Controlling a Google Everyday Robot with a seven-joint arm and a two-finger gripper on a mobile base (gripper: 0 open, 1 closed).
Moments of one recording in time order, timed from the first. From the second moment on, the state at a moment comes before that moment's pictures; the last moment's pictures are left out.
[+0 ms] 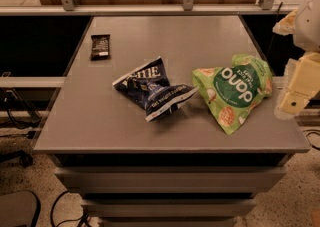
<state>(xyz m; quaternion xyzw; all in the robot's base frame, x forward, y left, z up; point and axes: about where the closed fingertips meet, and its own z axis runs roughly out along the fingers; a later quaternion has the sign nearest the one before) 0.438 -0.217 0.976 -0.60 0.78 -0.03 0.16</state>
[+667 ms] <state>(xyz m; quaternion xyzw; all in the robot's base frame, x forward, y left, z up) 0.444 -0.202 0.973 -0.59 0.79 -0.03 0.16</state>
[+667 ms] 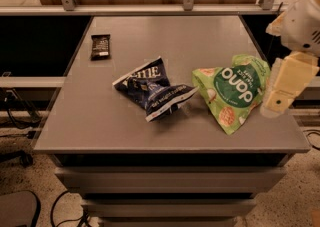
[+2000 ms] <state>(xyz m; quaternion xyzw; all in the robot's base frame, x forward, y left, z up) 0.486 -0.055 0.959 -0.56 0.82 -0.02 0.12</state>
